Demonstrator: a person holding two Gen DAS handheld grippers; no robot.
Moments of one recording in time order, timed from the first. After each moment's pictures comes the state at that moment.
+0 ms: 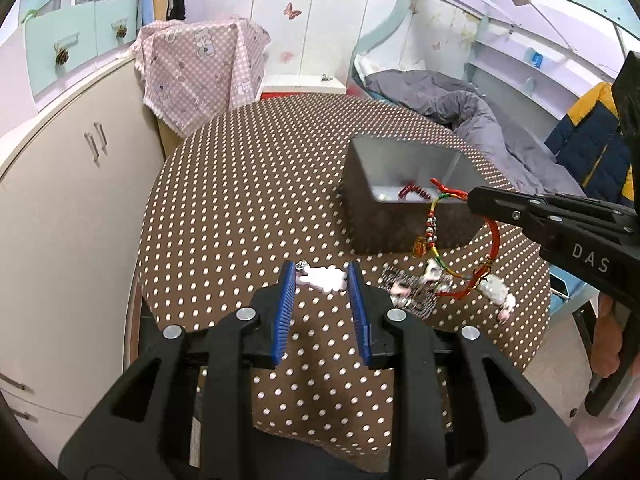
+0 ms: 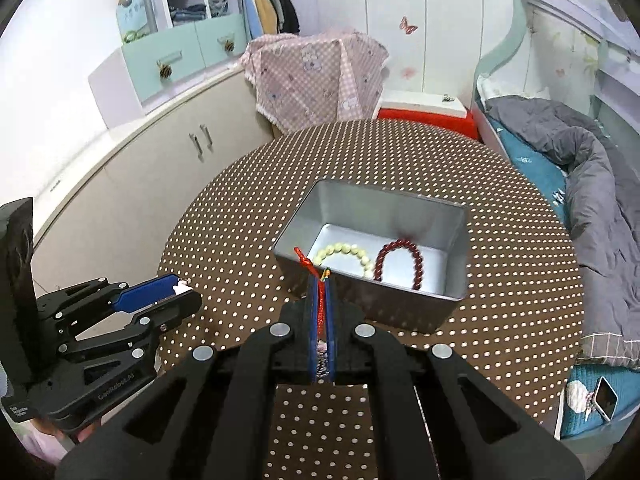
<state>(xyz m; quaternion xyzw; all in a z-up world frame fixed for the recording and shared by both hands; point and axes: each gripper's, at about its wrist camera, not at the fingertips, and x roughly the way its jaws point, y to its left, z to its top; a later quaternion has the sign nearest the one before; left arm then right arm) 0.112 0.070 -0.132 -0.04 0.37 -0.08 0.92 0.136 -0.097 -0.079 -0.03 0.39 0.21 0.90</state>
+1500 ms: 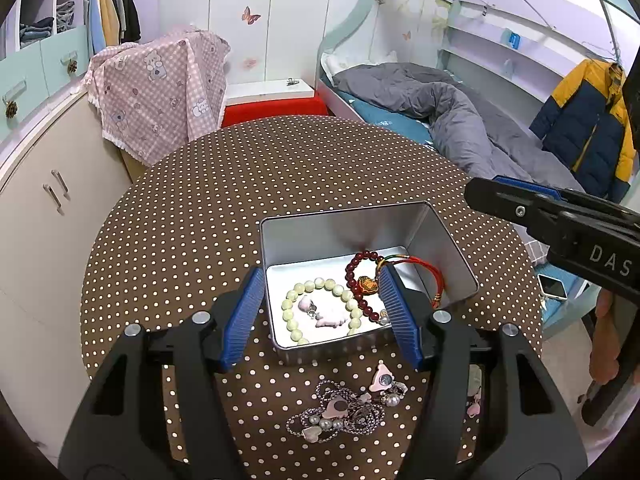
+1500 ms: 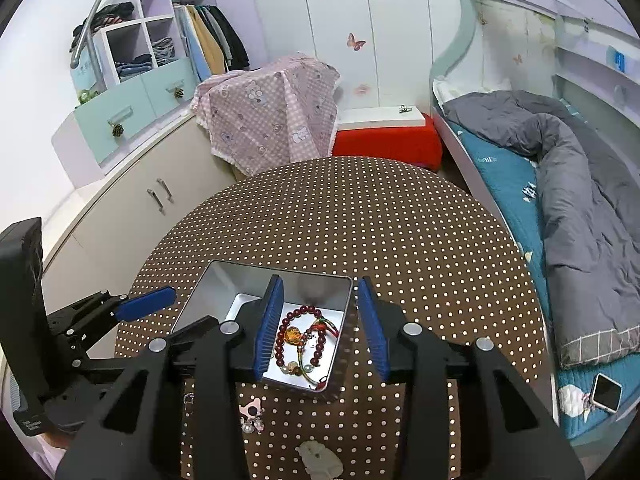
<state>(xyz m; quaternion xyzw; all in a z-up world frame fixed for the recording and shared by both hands) 0.199 0.000 -0.110 0.00 0.37 -0.12 0.92 0.196 -0.174 -0.064 0.03 0.36 0.16 0.92</state>
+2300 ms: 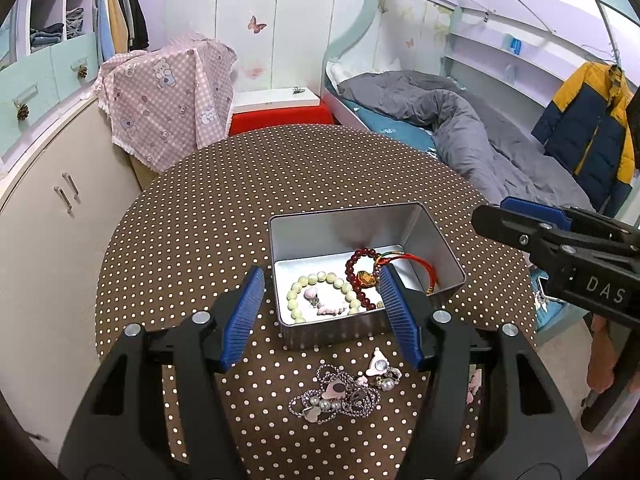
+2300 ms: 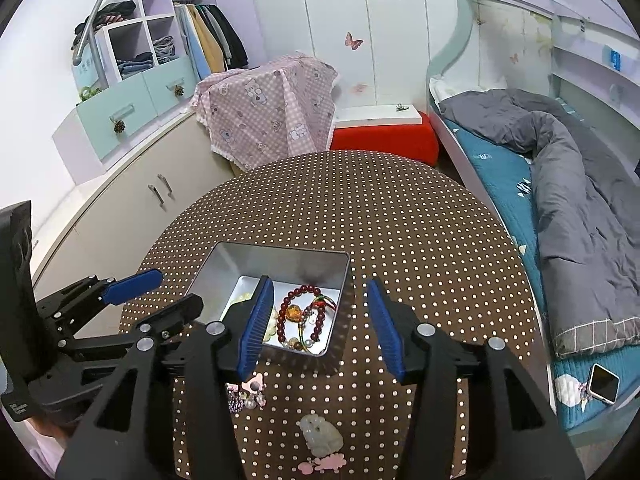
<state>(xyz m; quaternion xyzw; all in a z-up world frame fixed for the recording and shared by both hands) 0.172 0.003 -0.099 0.00 0.36 -0.11 0.93 0.174 -0.179 -0.065 0.03 0.37 0.15 0.92</state>
